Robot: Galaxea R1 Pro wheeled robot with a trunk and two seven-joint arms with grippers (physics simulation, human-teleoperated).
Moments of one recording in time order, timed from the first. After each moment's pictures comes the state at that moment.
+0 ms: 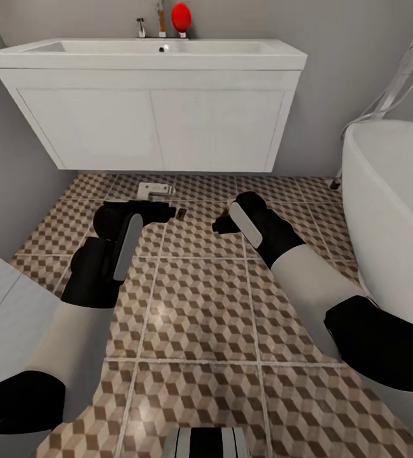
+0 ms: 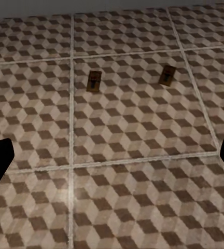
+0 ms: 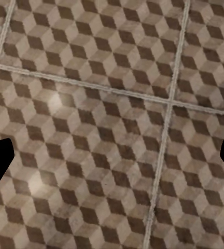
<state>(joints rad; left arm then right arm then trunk) -1.08 -0.11 -0.19 -1.41 0.12 1.04 0.20 -1.39 0.17 0.42 -0.67 -0.51 0.96 -0.38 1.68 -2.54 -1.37</state>
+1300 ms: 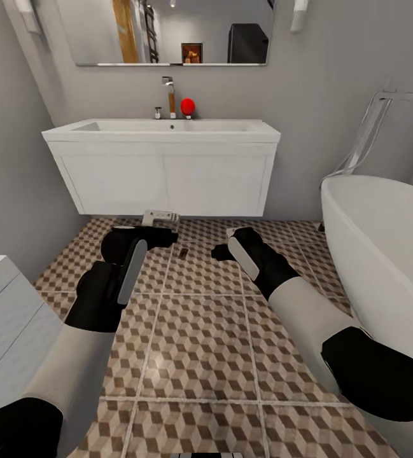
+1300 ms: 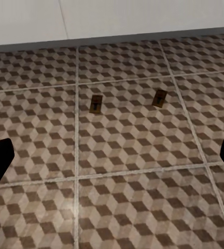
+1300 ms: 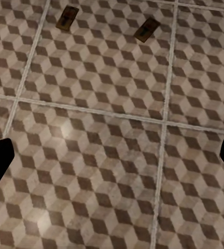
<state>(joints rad) -0.95 -0.11 -0.20 -1.41 0.12 1.04 0.20 -1.22 0.17 0.42 -0.67 -0.51 0.84 -0.38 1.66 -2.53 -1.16</state>
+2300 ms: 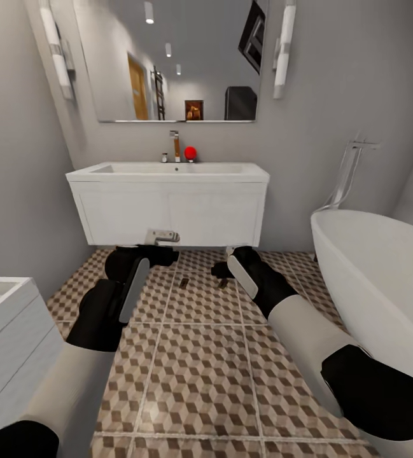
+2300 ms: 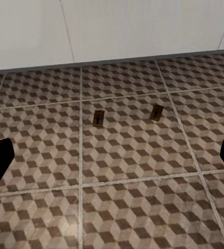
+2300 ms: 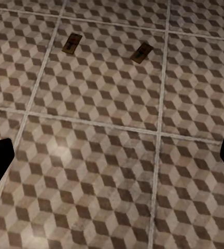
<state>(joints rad) -0.86 -0.11 -0.20 -1.41 0.12 1.04 0.20 -1.13 0.17 0.42 -0.67 -0.51 0.82 -0.38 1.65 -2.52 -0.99</state>
